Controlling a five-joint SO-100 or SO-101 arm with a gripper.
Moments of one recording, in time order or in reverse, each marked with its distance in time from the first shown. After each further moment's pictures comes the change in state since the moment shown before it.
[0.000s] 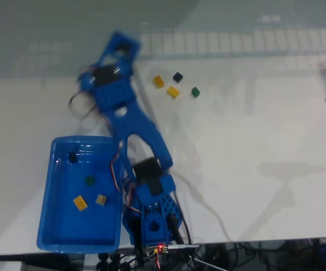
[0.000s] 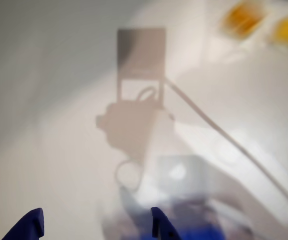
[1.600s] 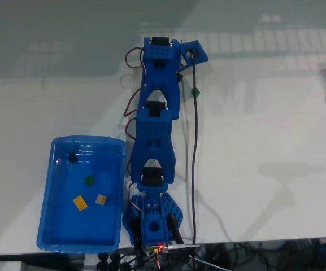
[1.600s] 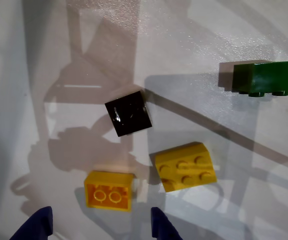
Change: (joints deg) arm 22.1 -45.2 -23.5 -7.4 7.4
